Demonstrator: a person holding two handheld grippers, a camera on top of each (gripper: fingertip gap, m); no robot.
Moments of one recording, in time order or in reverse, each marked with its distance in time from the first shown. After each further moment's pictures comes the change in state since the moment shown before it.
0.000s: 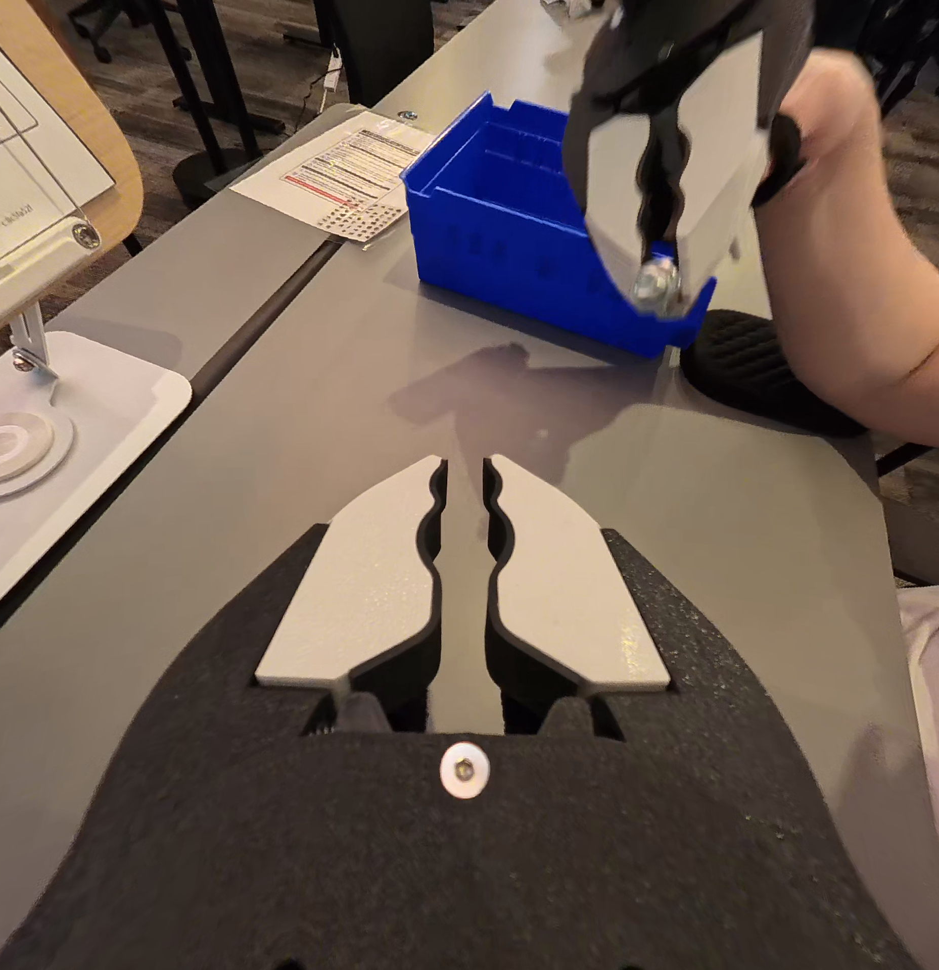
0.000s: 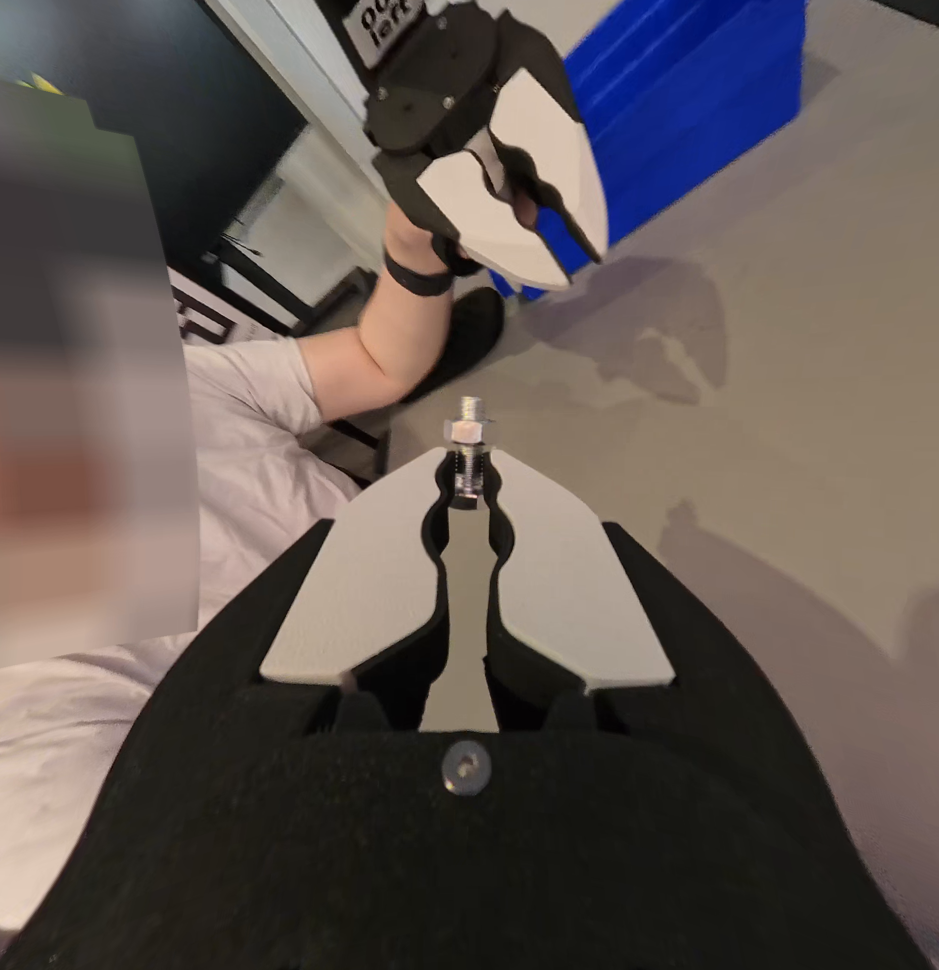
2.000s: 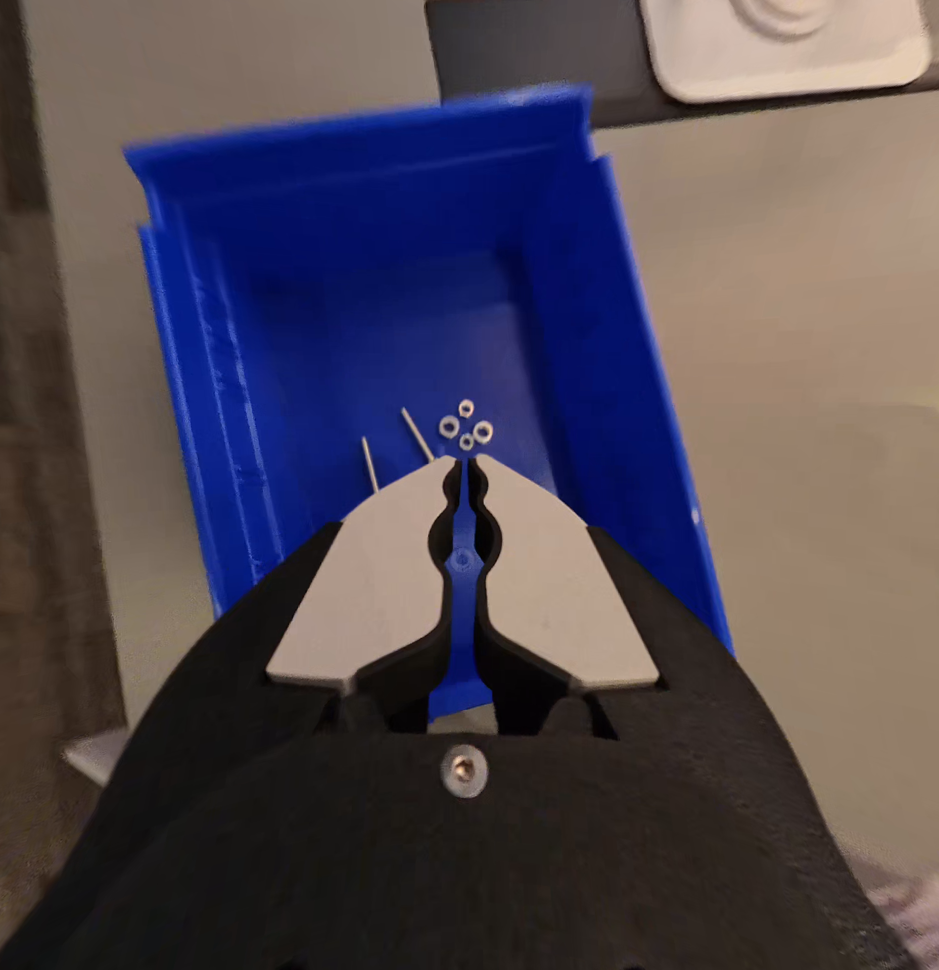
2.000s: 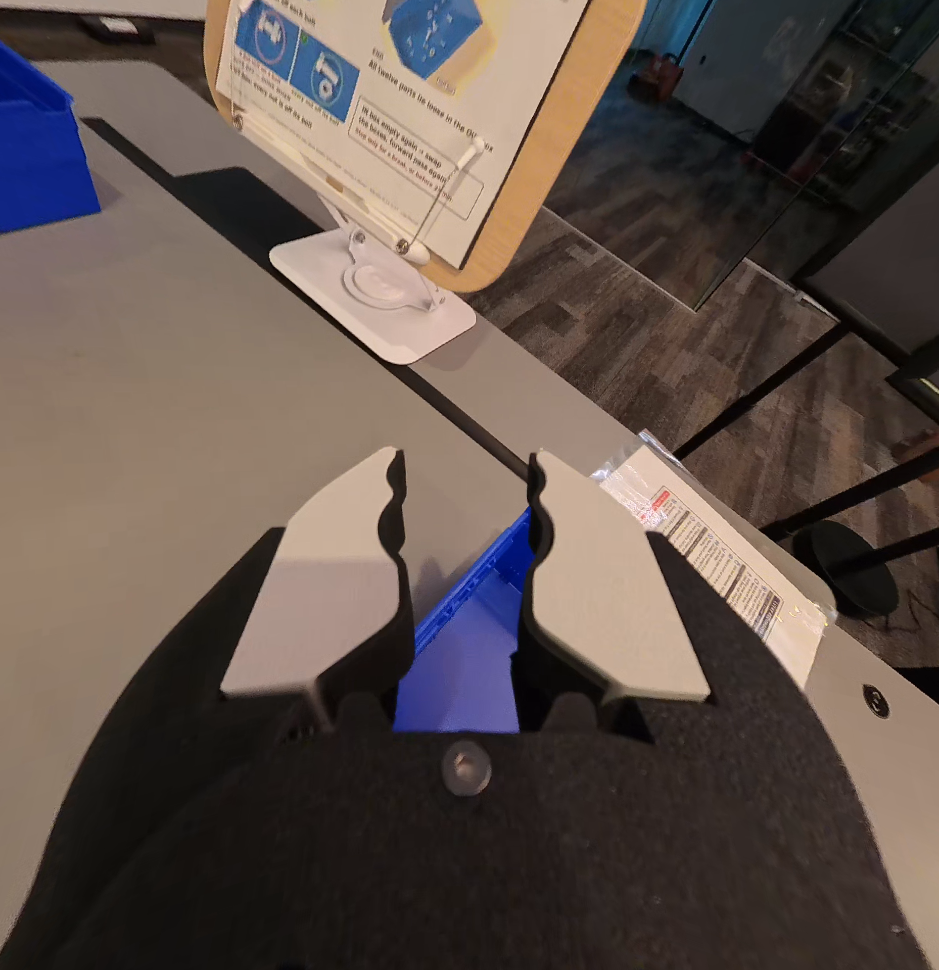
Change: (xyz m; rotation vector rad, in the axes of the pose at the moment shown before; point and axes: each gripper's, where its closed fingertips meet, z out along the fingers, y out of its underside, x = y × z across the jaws) left arm -0.135 0.177 -0.275 -0.329 -0.788 -0.697; right arm 0.074 -0.019 -0.189 0.175 1.203 -0.416
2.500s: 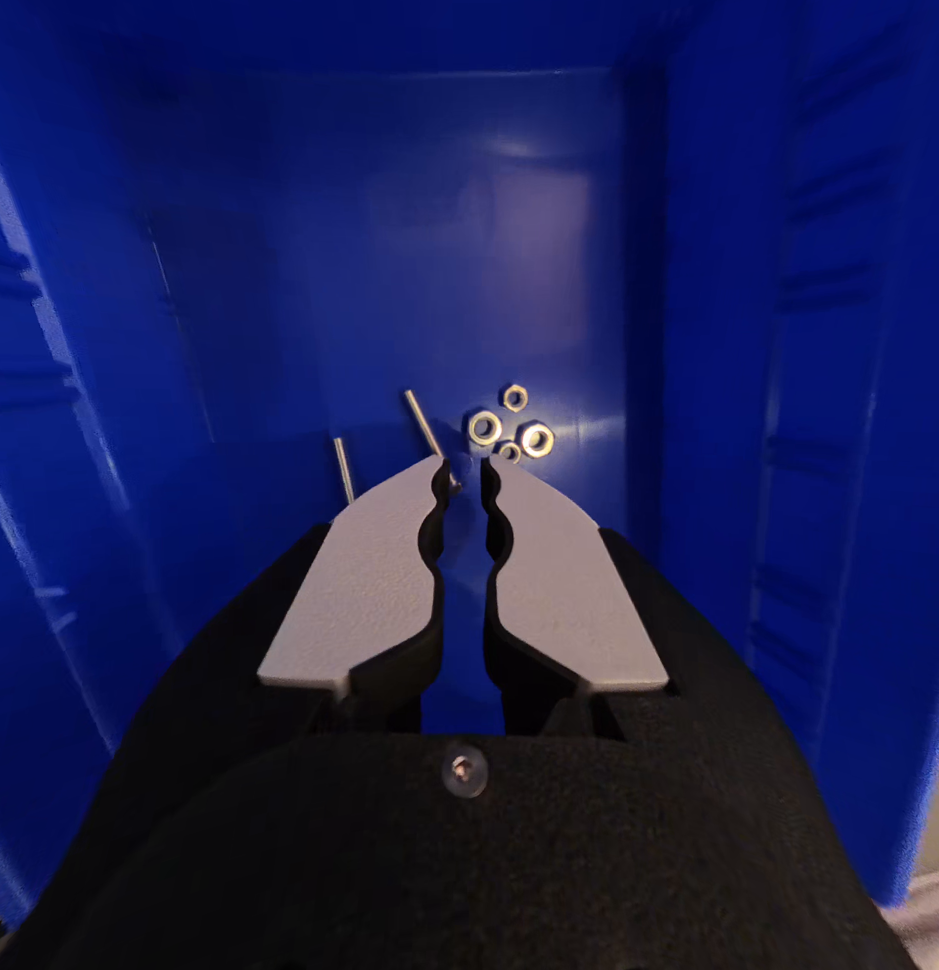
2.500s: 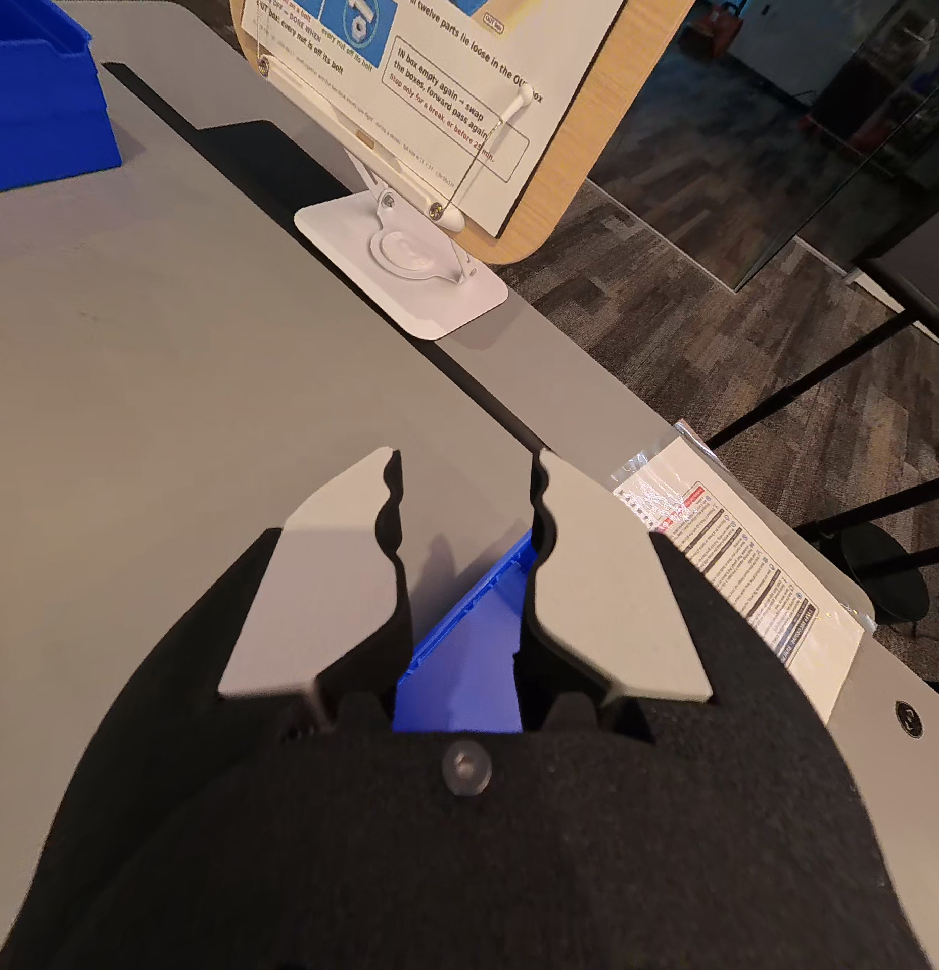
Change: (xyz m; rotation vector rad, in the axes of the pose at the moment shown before) left arm -0.019 0.040 0.102 -0.297 0.015 -0.118; right arm -0.013 0.010 0.015 -0.054 -0.062 -0.018
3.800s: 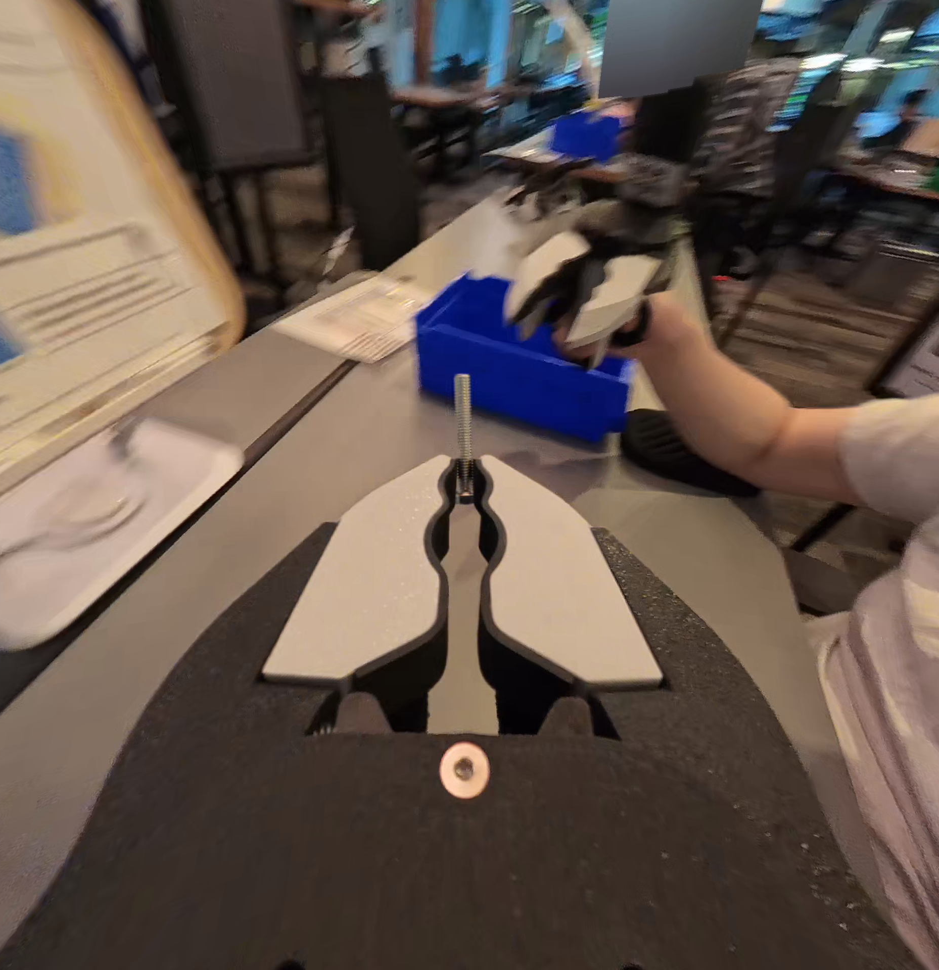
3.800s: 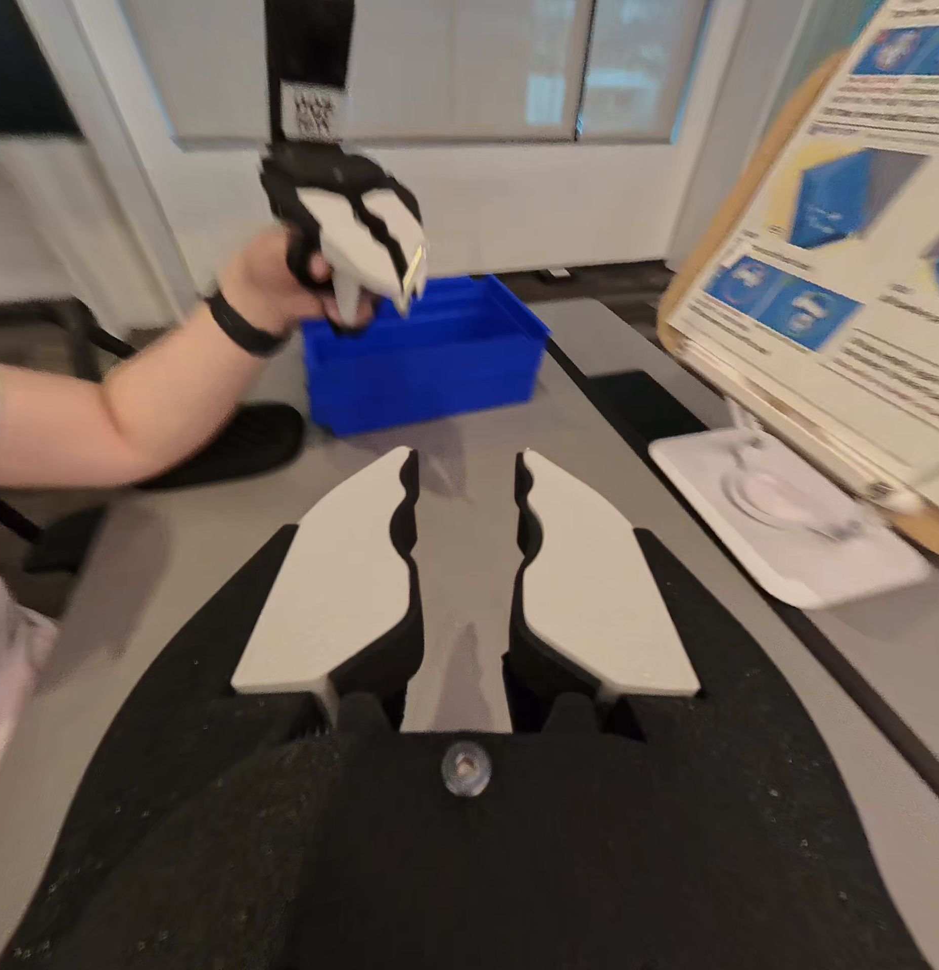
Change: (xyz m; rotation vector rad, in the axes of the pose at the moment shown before) left arm 0.326 -0.022 -0.165 0.752 0.893 0.853; right arm -0.172 -0.093 0.013 0.390 -0.646 0.055
